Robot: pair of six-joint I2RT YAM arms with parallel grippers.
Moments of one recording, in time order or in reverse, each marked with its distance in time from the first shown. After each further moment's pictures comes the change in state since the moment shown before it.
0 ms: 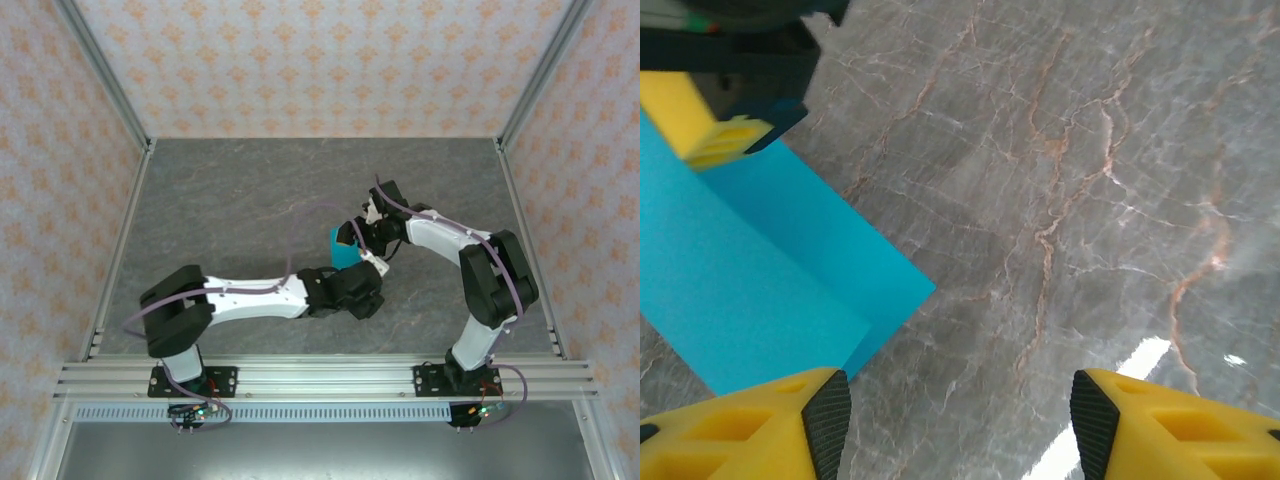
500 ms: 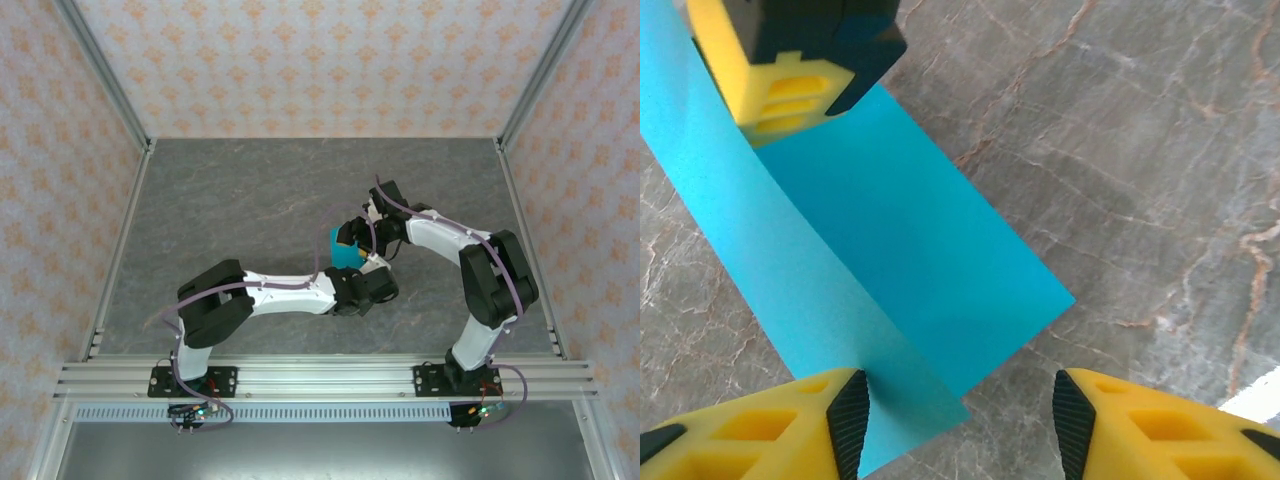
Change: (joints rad) left arm -0.003 0.180 0.144 -0.179 -0.218 -0.037; right arm 0.000 0.000 0.000 -0.004 -0.005 0.008
